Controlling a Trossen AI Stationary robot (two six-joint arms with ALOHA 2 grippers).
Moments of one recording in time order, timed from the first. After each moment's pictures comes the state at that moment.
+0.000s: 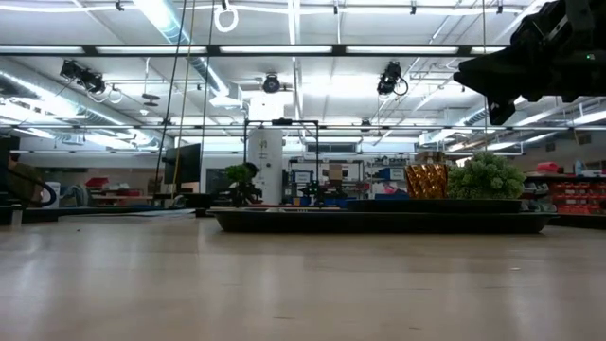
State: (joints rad) left arm -0.49 0.91 0.74 0.06 -0.05 -0.03; right arm 0.04 0.35 0.01 0.43 0.16 0.23
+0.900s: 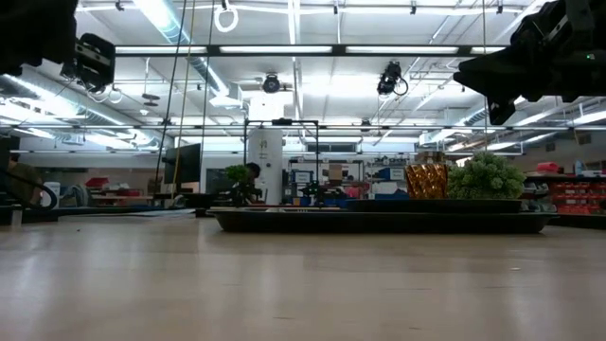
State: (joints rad) left arm -0.39 0.10 0.02 0.25 0.02 -0.06; right arm 0.04 0.35 0.01 0.43 0.16 0.23
